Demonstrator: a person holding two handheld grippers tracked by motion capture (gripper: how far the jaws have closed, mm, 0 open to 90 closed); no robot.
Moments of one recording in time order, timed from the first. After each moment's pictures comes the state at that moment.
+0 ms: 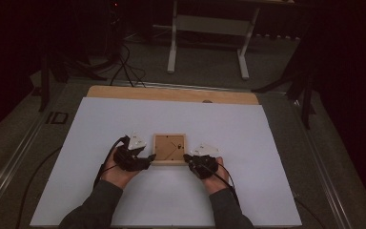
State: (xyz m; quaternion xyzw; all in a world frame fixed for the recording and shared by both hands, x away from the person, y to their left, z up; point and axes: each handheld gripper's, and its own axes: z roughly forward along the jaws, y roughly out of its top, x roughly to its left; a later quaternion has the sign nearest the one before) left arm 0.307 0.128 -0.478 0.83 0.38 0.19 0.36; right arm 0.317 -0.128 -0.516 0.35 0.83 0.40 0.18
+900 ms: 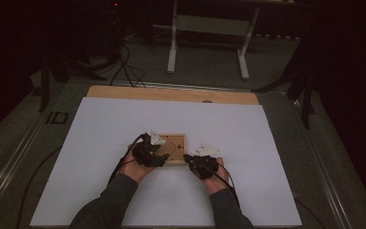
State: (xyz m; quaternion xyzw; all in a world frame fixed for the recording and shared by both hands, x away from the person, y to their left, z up) left arm 0.336 0.085 -0.495 0.86 0.36 0.17 0.32; right arm 0.317 -0.130 -0.518 0.35 0.83 0.41 0.18
